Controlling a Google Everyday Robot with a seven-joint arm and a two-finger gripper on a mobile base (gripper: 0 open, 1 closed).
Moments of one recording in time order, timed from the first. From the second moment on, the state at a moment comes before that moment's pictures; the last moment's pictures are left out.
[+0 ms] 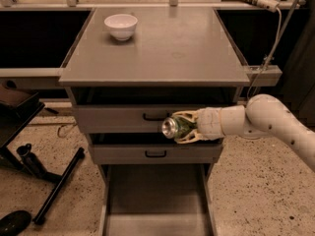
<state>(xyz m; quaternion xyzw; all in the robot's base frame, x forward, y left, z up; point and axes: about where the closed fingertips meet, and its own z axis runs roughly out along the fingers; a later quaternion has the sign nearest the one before) 0.583 -0.085 0.699 -0.74 0.44 0.08 0.50</state>
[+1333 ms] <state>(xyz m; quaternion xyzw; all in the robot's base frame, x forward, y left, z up) 0.569 -0.131 0.901 -0.74 0.42 0.04 0.53</state>
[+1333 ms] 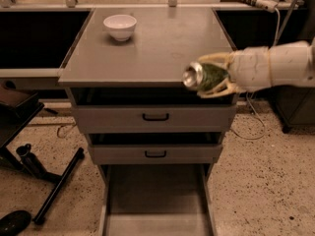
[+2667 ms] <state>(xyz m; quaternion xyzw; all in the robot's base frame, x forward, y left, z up) 0.592 -0.081 1.065 -0.79 0.24 0.10 0.56</state>
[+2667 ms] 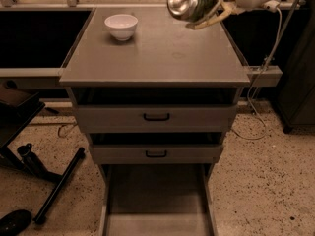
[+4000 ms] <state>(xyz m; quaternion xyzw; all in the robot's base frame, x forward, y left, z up) 0.665 -0.072 1.066 -0.79 0.26 0.04 0.56</state>
